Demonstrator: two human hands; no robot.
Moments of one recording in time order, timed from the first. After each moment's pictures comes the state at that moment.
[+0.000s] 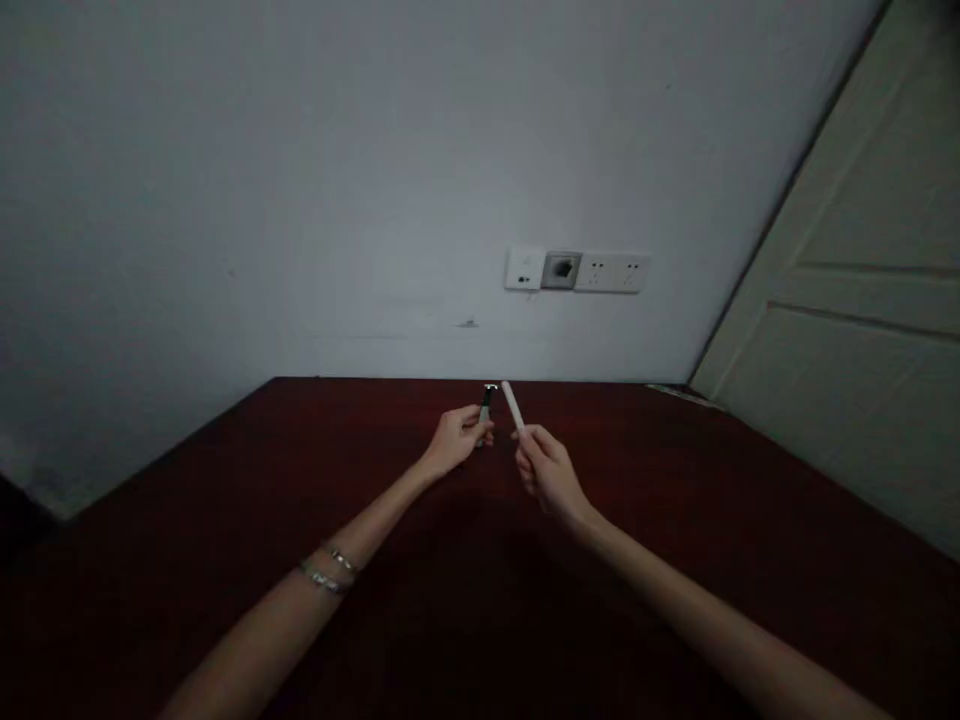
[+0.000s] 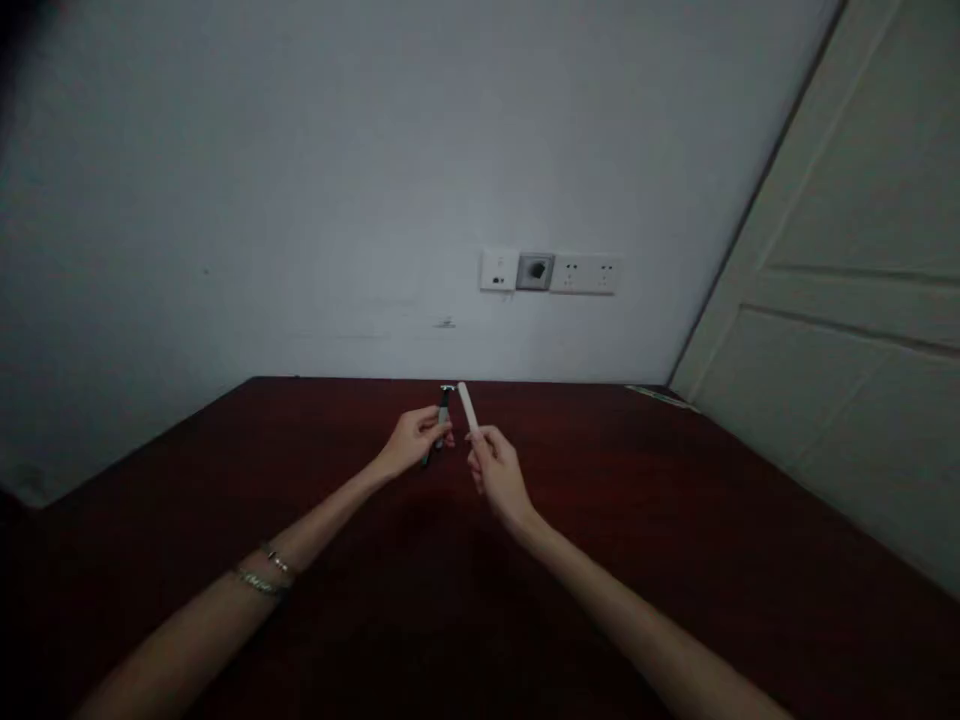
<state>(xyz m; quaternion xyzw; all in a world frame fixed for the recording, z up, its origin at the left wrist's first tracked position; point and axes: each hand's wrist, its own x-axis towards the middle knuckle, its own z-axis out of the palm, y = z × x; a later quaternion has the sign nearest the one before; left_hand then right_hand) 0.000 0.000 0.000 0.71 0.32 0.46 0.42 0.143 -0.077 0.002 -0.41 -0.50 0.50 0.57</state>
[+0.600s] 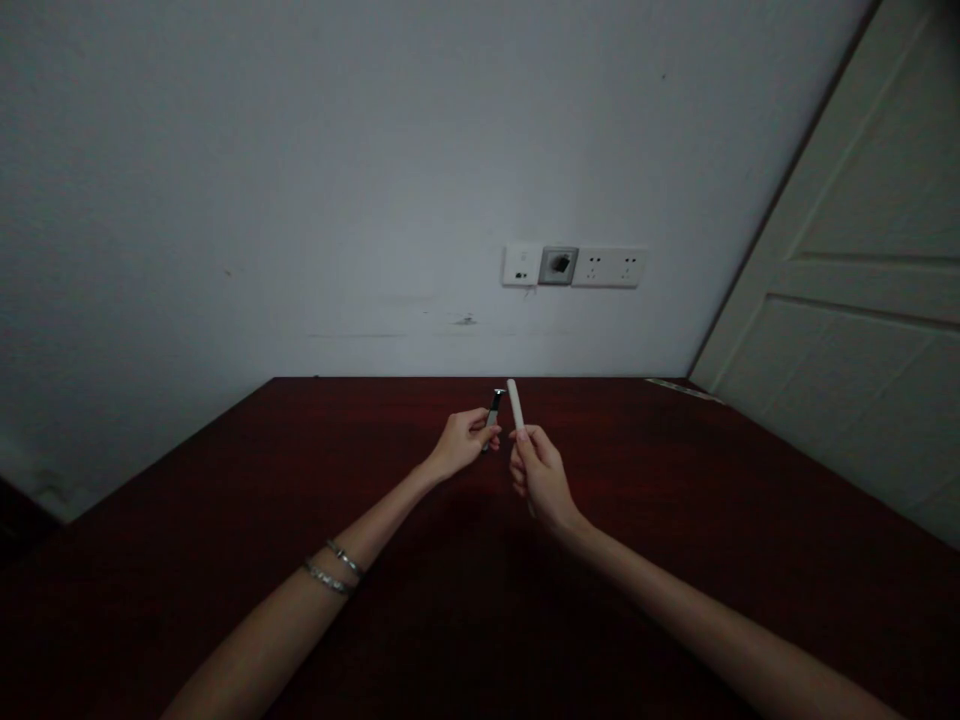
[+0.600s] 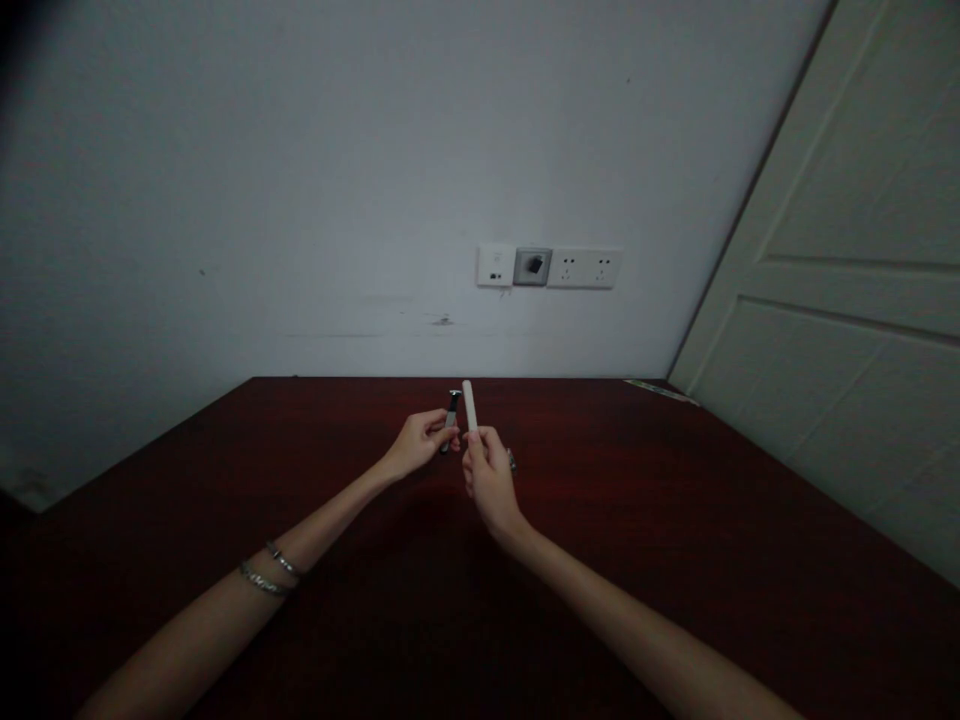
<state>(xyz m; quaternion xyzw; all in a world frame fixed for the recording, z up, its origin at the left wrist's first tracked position) 0.003 -0.006 -0.005 0.73 0.30 0.44 0.44 0.127 -0.087 -0.003 -0.38 -0.45 0.50 0.63</state>
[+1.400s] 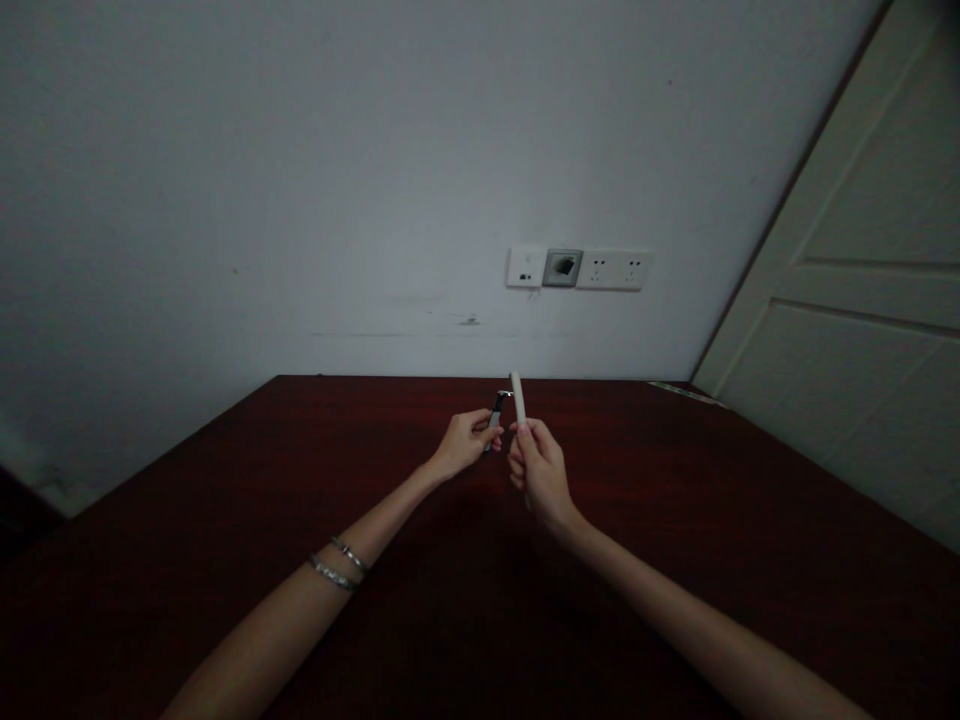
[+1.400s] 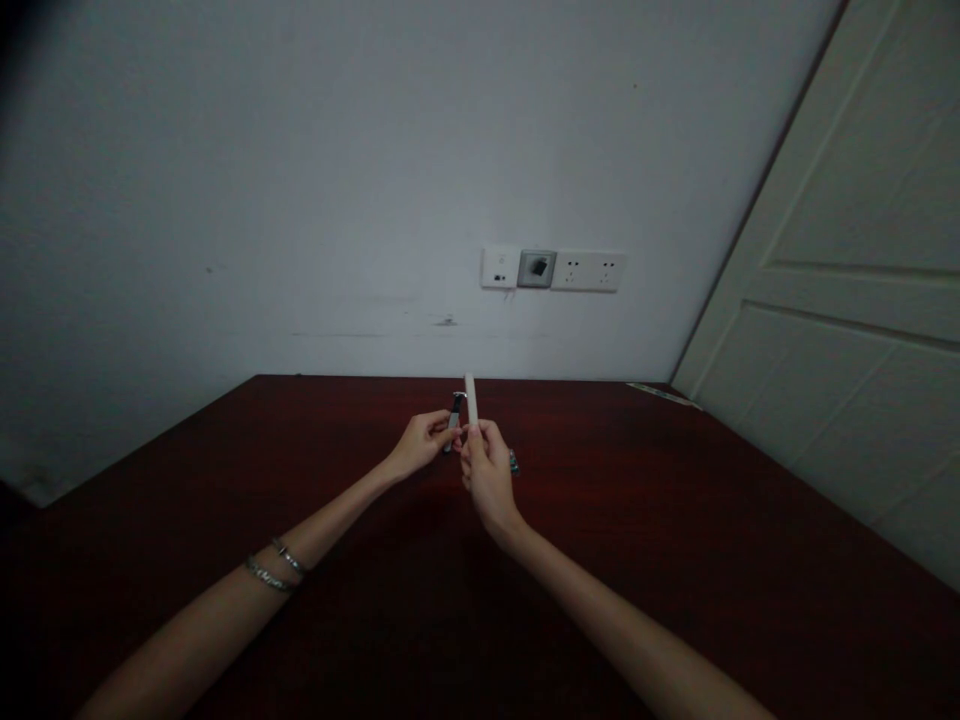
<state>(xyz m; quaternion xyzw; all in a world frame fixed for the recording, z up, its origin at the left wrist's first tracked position) 0.004 -0.005 -0.005 0.73 0.30 0.44 0.43 0.114 -0.087 -0.007 -0.35 -0.44 0.50 0.65</state>
